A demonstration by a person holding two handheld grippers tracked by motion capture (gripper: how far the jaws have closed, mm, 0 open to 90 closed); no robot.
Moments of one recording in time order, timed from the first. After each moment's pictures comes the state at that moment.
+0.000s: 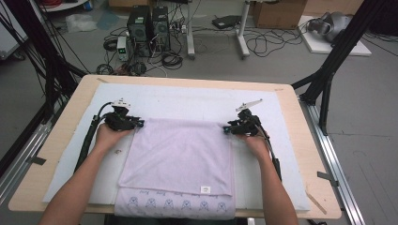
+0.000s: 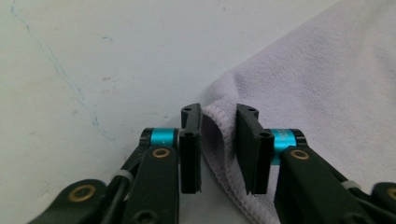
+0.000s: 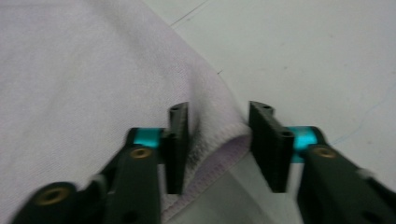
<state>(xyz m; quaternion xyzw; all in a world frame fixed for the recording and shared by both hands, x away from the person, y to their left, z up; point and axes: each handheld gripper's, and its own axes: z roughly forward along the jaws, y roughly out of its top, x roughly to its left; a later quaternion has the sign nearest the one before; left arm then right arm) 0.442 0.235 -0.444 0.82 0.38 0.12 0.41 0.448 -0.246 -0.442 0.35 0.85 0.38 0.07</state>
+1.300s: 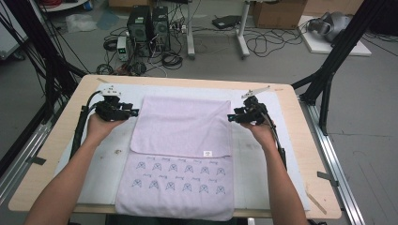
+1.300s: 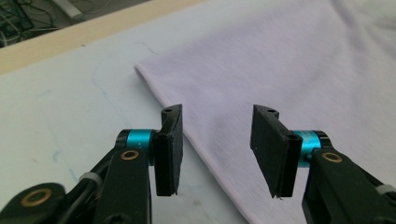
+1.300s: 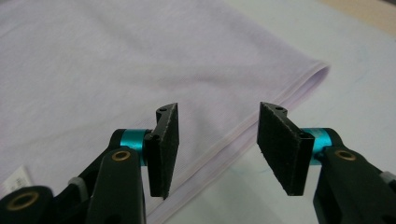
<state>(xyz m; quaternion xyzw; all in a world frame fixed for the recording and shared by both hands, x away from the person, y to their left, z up) 0.439 0.251 -0.401 0.81 0.37 0.16 0.44 0.456 -0.254 -0.393 0.35 0.85 0.38 0.10</state>
